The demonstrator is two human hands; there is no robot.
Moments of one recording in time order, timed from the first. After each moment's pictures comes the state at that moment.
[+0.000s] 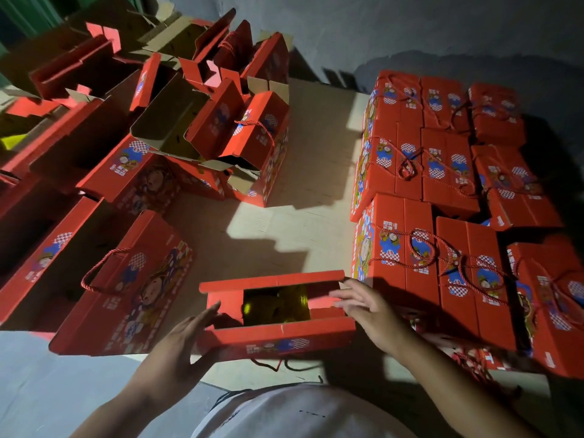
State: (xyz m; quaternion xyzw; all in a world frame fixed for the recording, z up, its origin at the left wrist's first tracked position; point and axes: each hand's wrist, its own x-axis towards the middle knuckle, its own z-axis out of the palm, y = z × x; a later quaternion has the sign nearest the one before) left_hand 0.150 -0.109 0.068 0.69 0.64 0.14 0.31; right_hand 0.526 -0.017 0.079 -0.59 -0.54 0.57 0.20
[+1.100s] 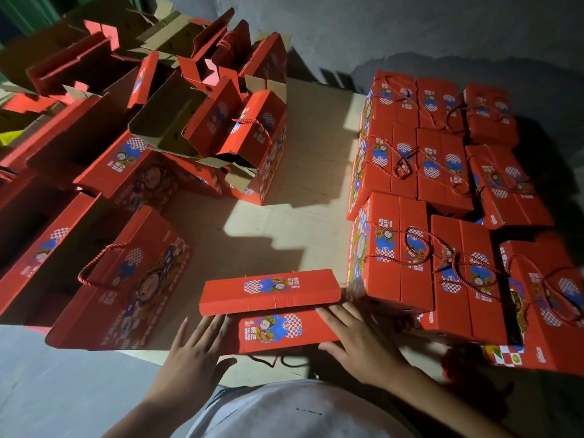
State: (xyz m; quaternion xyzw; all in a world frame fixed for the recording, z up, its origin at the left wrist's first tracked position) left_hand 0.179 -0.131 0.019 0.80 0.59 -0.02 0.06; right_hand 0.526 -0.059 0.042 -0.49 -0.86 0.16 -0.02
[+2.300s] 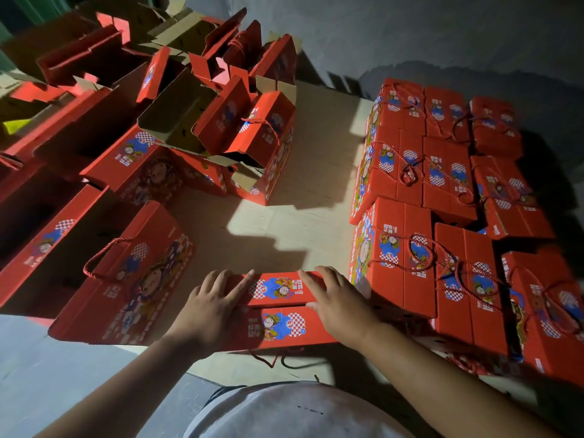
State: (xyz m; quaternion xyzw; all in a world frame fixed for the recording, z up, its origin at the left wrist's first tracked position) left_hand 0.179 -0.051 0.029 0.78 0.61 0.01 0.12; right_hand 0.482 0.003 0.048 -0.46 -0.88 0.09 -0.04
